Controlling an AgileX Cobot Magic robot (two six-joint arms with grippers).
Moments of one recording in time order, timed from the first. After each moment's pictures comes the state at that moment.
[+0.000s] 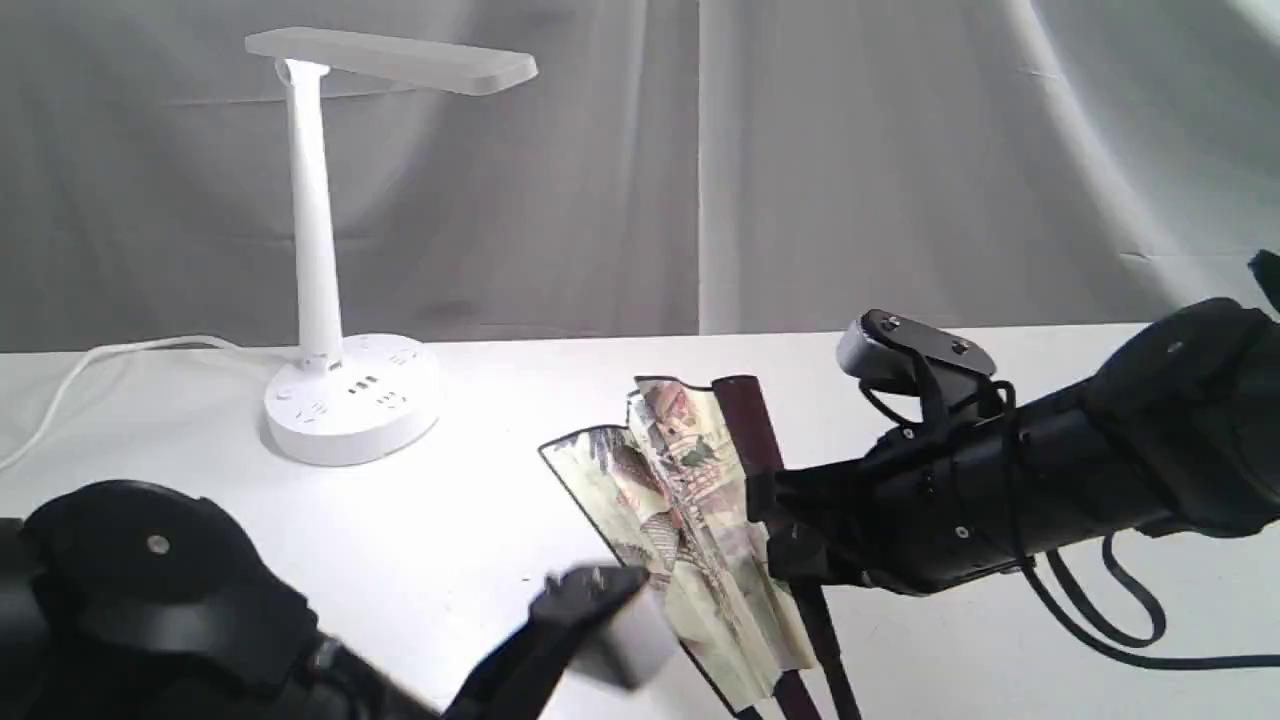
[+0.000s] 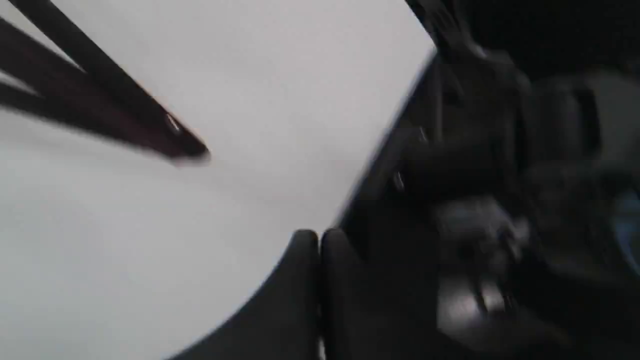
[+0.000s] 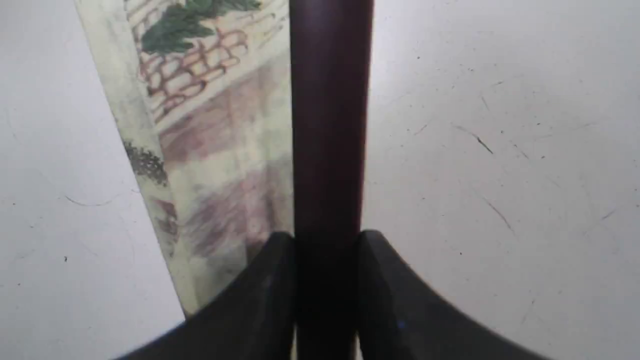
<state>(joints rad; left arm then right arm) -0.76 1.58 -0.81 -1.35 0.80 0.95 0.31 1.74 -0.96 1.02 0.45 -0.66</state>
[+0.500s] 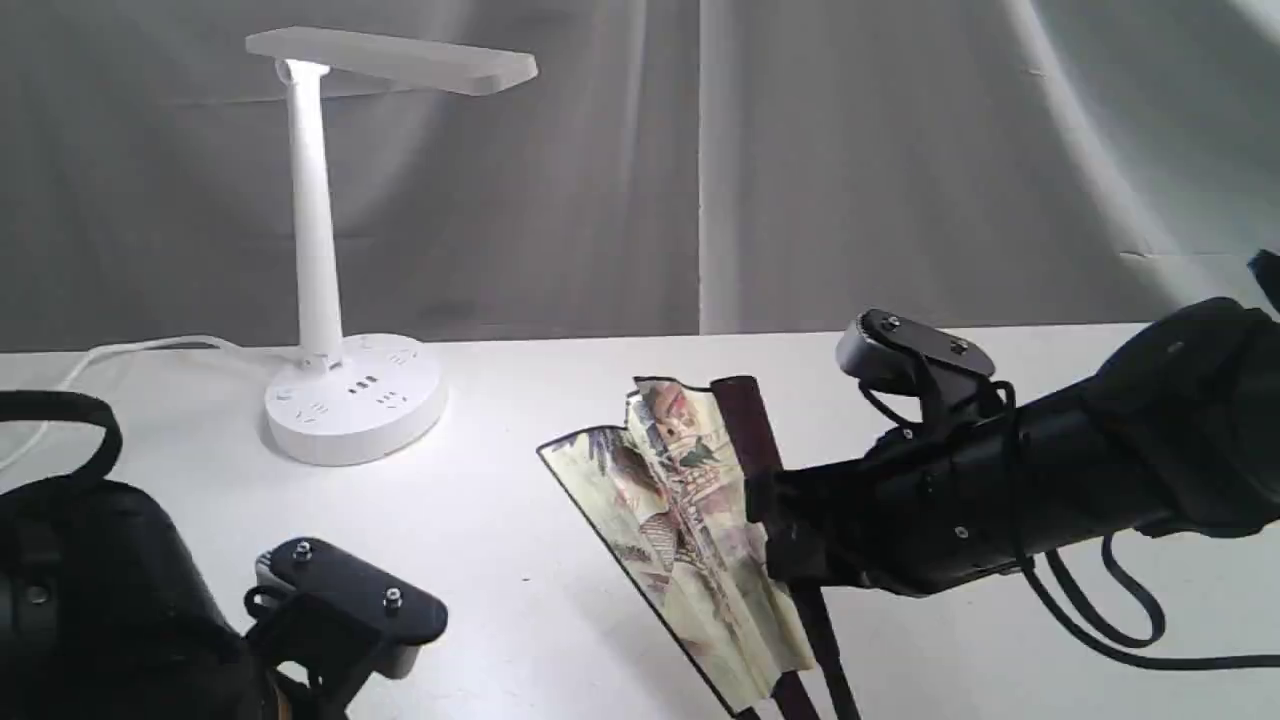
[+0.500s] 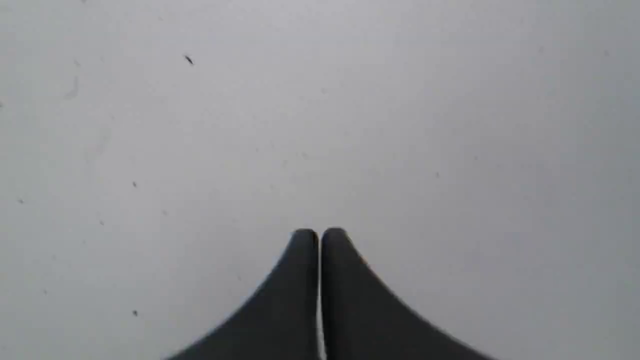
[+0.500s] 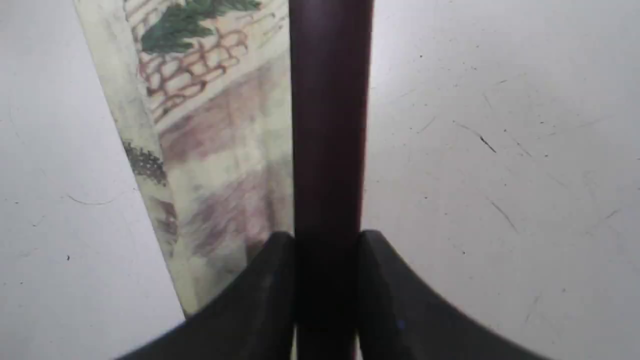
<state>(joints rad) -0.76 1.58 -0.81 0.21 0.79 -0.42 0.31 1.74 -0.96 1.02 0.46 -0.66</state>
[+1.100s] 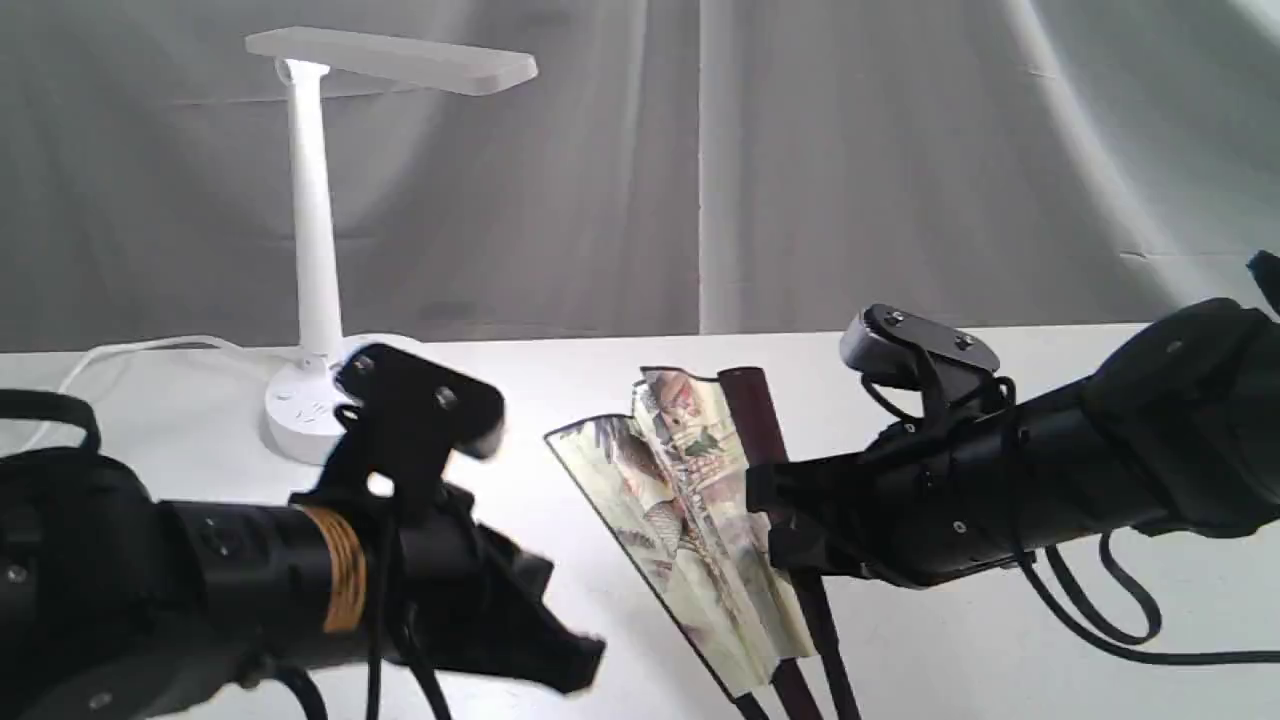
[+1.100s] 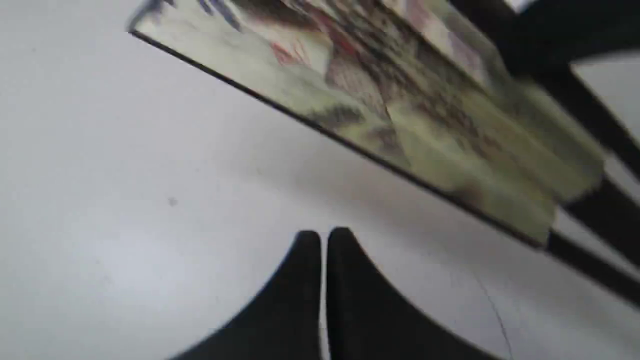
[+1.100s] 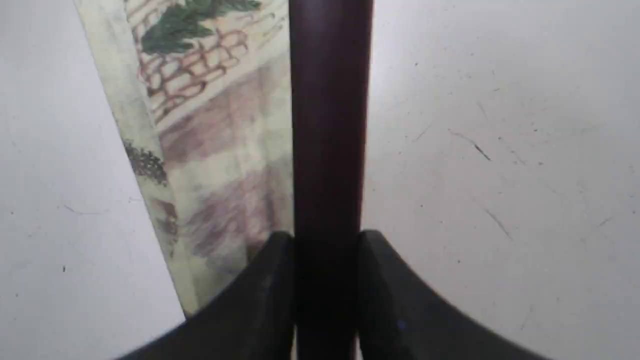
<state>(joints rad) -0.67 1.58 -0.81 0.39 0.07 -0.50 0.31 1.74 -0.96 1.04 0.42 -0.66</state>
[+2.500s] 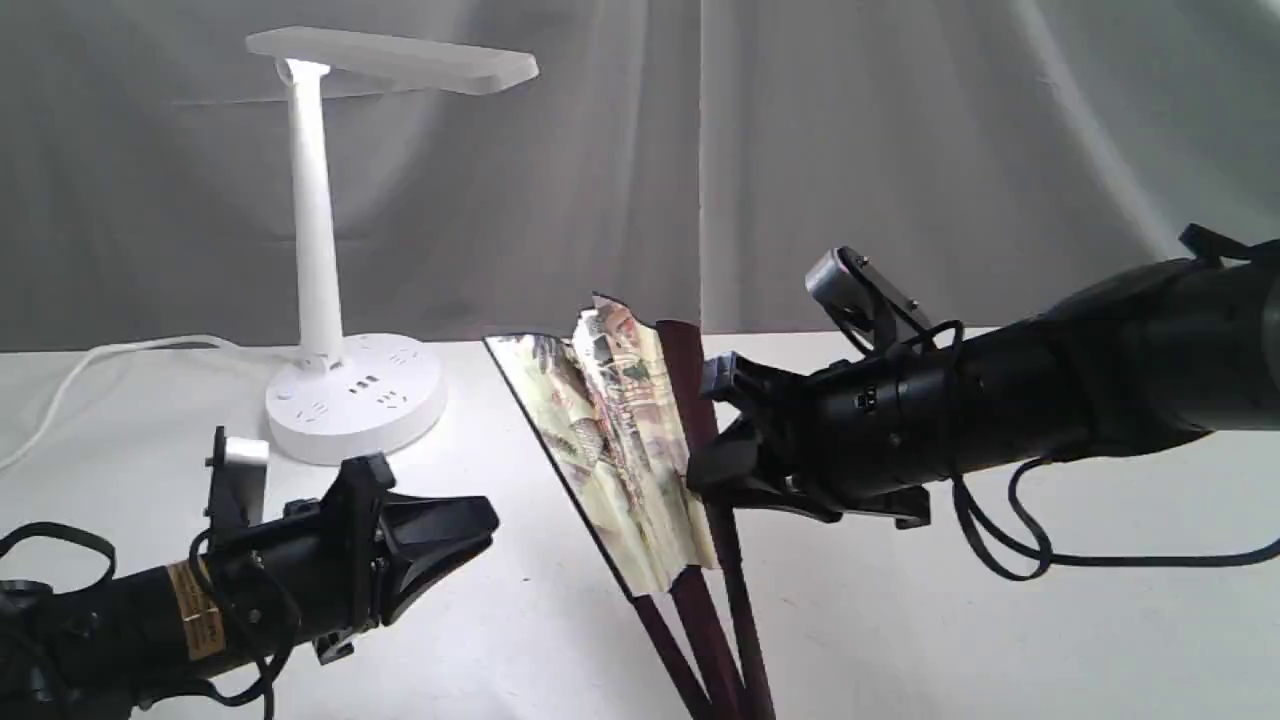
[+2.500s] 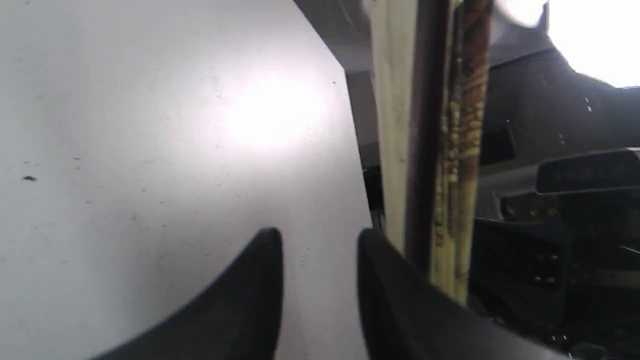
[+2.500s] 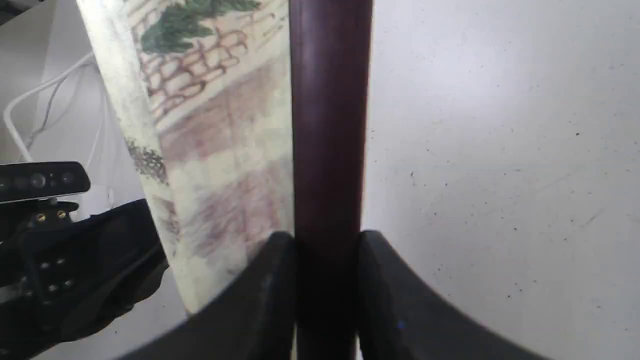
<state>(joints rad) -0.13 2.07 -0.75 0.90 -1.15 -1.55 0.27 1.88 -1.15 1.31 0.64 -0.75</state>
